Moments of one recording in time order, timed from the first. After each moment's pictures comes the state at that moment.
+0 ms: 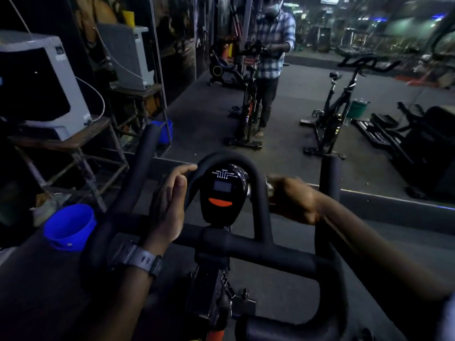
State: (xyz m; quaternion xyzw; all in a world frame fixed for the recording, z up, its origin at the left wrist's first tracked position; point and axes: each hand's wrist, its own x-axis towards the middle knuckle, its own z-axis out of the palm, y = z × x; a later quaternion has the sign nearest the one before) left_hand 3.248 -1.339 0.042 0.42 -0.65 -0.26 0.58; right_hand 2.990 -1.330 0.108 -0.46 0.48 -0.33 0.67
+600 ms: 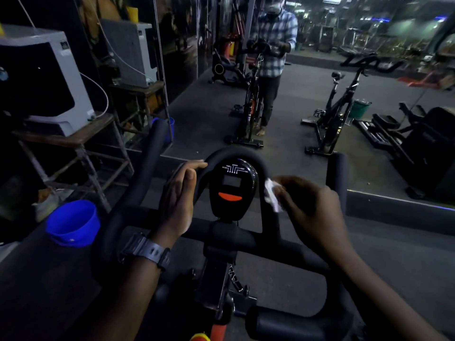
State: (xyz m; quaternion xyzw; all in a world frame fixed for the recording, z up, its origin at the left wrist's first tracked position) left_hand 3.248 -1.336 0.048 0.42 -0.63 -0.28 0.59; right_hand 3.015 -1.257 0.108 -0.67 0.58 -0.45 0.11
